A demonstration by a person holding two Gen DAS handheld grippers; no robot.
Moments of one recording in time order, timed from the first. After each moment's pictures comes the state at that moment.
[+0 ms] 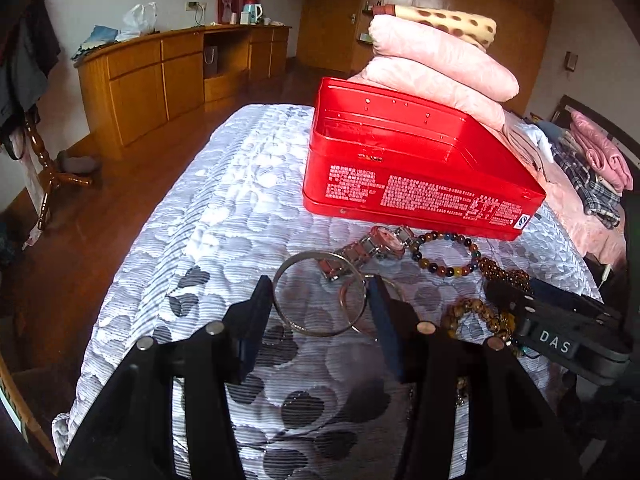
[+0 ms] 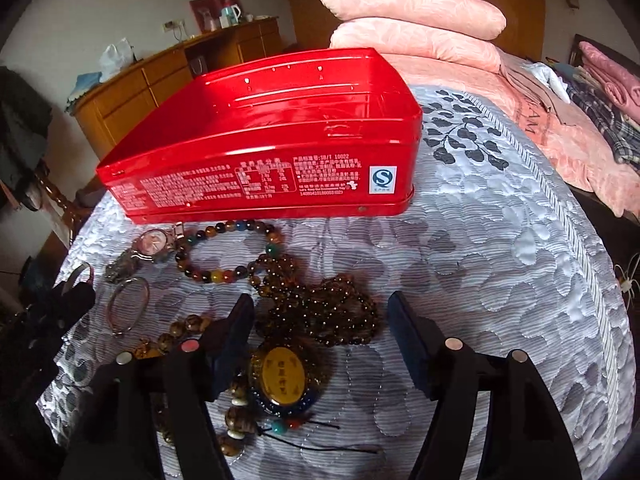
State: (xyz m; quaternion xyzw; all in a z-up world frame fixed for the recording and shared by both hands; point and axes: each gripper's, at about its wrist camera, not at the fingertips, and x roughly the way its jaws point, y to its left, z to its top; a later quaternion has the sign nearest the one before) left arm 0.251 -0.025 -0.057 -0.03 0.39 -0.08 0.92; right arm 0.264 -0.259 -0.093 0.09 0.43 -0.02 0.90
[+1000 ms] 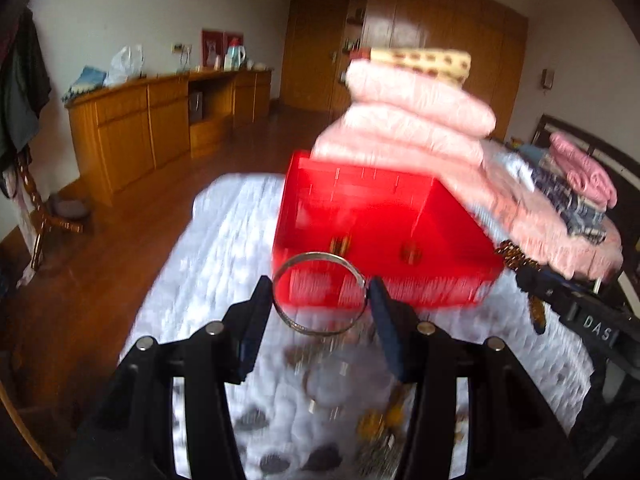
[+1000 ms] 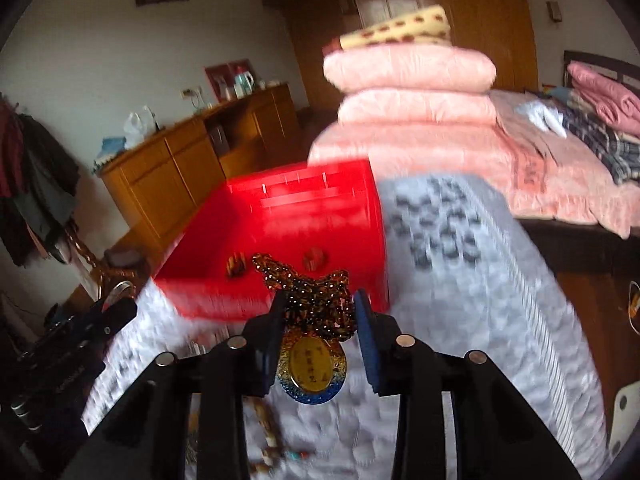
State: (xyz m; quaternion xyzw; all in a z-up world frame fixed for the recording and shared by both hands) left arm 0.266 -0.046 0.011 -0.03 0.30 -0.11 0.95; right arm 0.254 -0.290 -0.009 0.13 0.31 0.00 0.94
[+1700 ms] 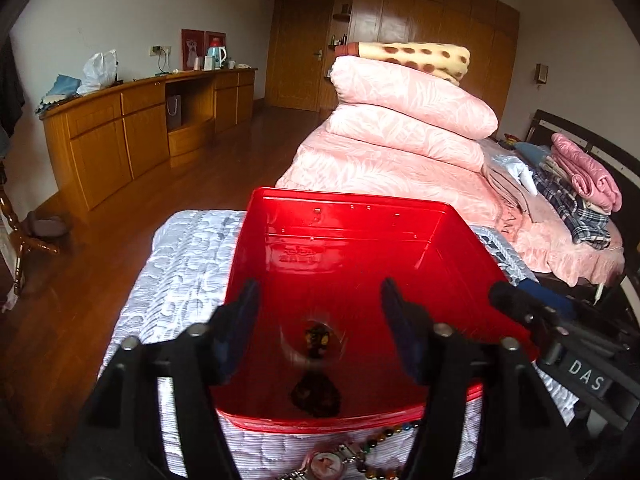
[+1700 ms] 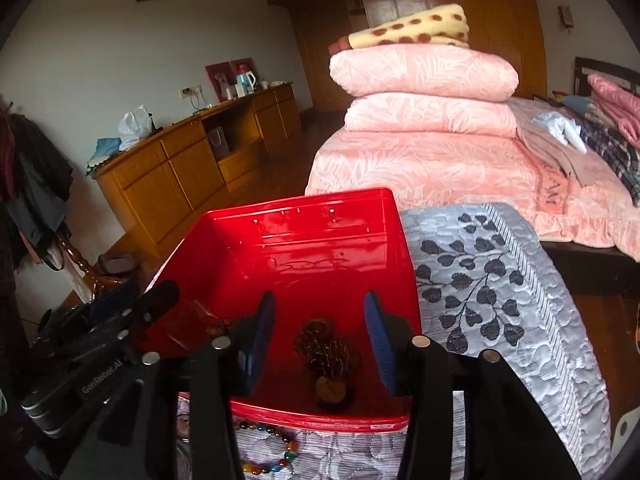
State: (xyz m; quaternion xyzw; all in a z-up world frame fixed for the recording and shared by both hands) left arm 0.371 -0.087 0.001 -0.02 0.31 -0.13 0.94; right arm 0.342 -0.287 -0.013 0.12 0.31 0.01 0.94
